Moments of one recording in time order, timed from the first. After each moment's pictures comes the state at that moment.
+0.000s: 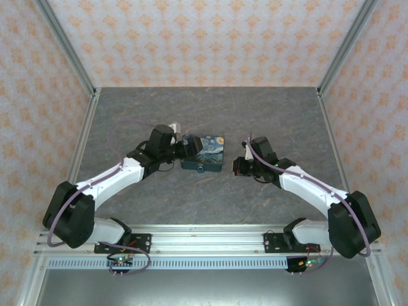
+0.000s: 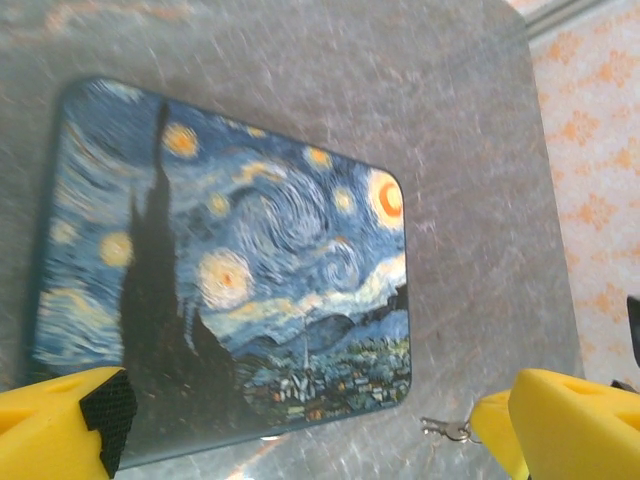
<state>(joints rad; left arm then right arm) -0.49 1.38 0.84 -0.11 0.21 -0.80 0.51 1.24 0.68 -0.28 -0.28 0.55</state>
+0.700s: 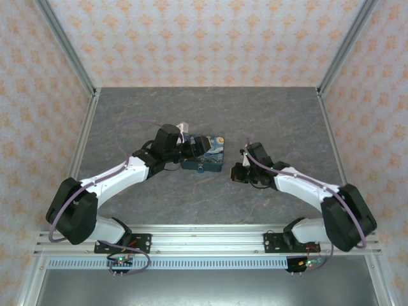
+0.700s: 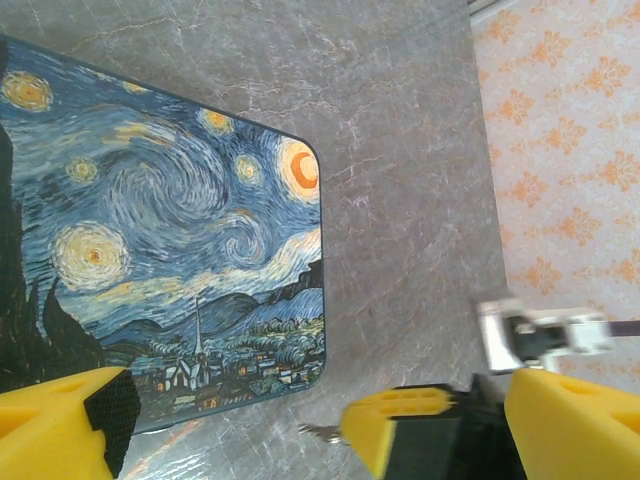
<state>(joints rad) -0.54 1.40 0.87 -0.07 0.26 -0.88 0.56 1.35 0.63 -0.27 -0.25 0.66</state>
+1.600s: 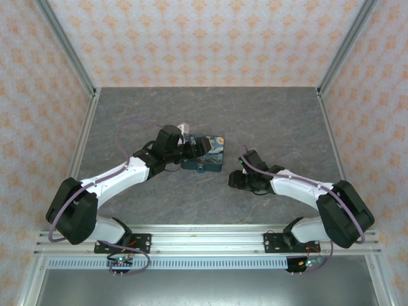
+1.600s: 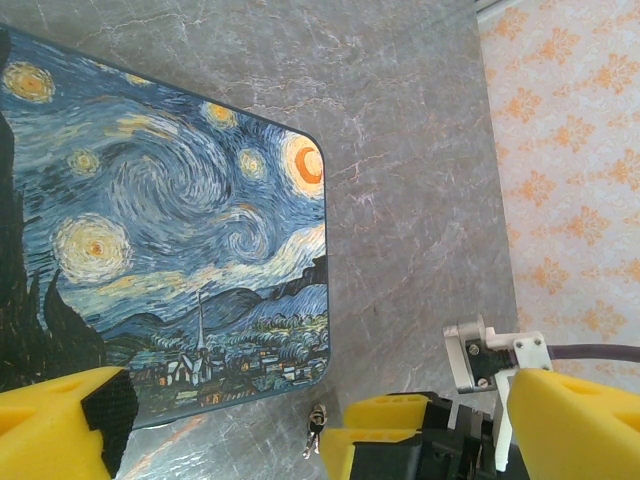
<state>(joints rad) -0.56 1.40 0.87 -0.07 0.24 -0.88 0.62 1.34 0.60 -0.33 -0.13 0.71</state>
